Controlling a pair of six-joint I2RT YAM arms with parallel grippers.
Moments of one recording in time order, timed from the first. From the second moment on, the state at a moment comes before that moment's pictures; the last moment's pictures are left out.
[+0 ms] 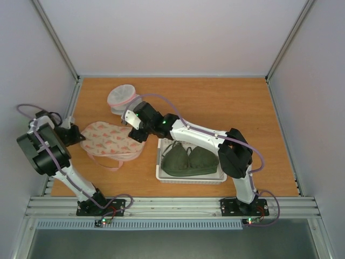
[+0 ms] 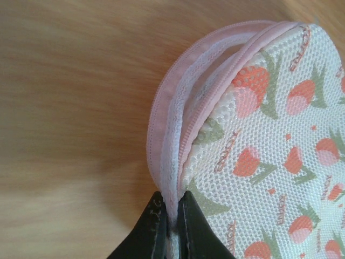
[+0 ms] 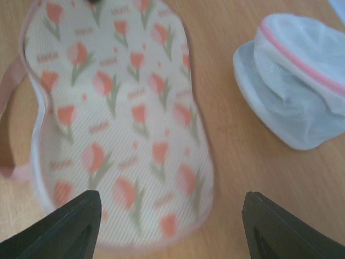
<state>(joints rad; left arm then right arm) 0.64 1.84 1.20 -0.89 0.52 0.27 0.97 2.00 1.69 -0.41 -0.03 -0.28</state>
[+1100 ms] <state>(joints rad) 0.80 1.55 1.06 -0.81 0.21 0.21 0.97 1.85 1.47 -0.37 0.06 -0.21</state>
